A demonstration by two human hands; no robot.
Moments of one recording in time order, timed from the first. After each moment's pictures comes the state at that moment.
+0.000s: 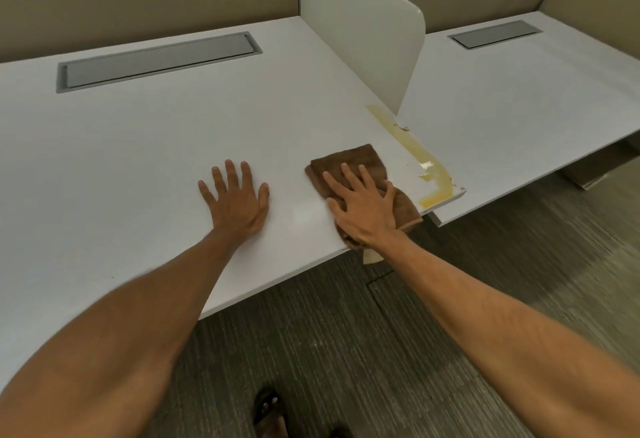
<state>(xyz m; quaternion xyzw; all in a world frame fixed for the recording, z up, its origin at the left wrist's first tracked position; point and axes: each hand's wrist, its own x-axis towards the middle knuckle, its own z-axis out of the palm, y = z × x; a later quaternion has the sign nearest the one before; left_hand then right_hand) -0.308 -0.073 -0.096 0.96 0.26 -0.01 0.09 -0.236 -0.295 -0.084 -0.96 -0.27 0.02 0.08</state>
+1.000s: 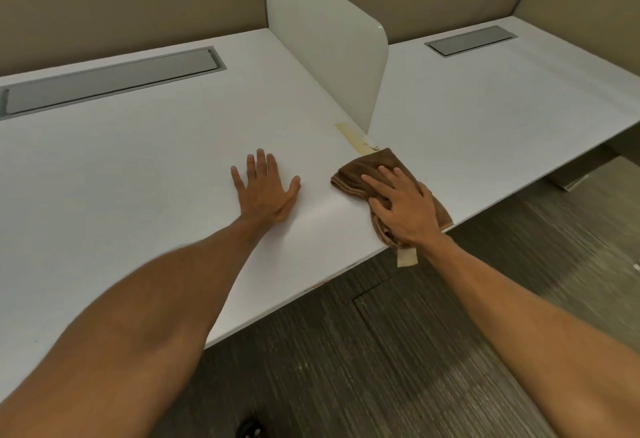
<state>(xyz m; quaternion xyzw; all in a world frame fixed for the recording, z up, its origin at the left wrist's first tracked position) -0.187 -0.141 -0.088 0.97 0.19 0.00 0.12 -0.138 -0.405 -0.082 -0.97 -0.21 0.01 0.11</state>
